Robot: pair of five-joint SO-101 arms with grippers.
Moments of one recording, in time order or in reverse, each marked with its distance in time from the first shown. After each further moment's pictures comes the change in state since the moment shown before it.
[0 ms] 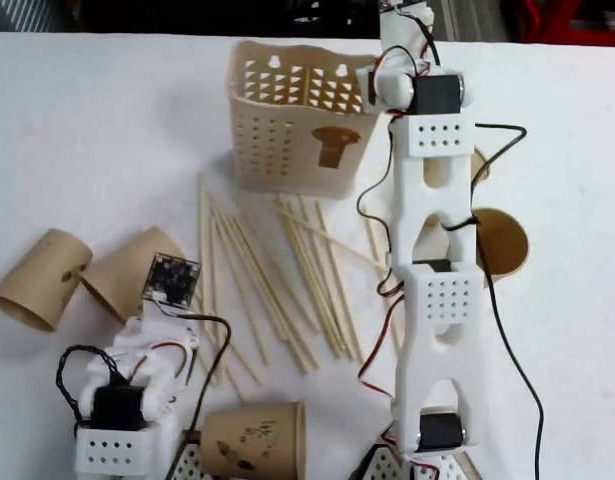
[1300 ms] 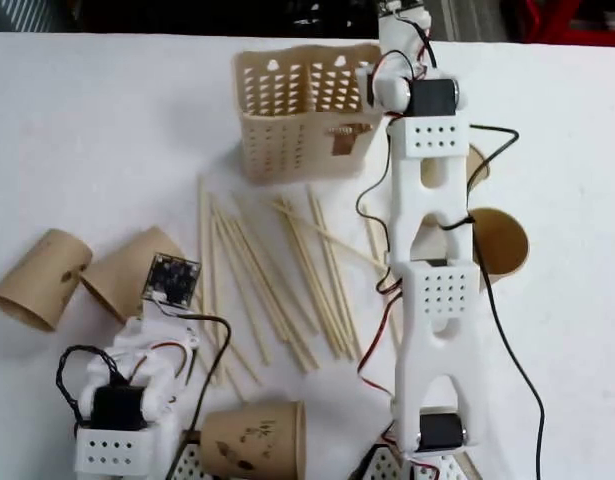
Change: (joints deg) left arm 0.0 0.0 0.0 0.0 0.0; right arm 0.7 4.6 -1.8 -1.8 0.1
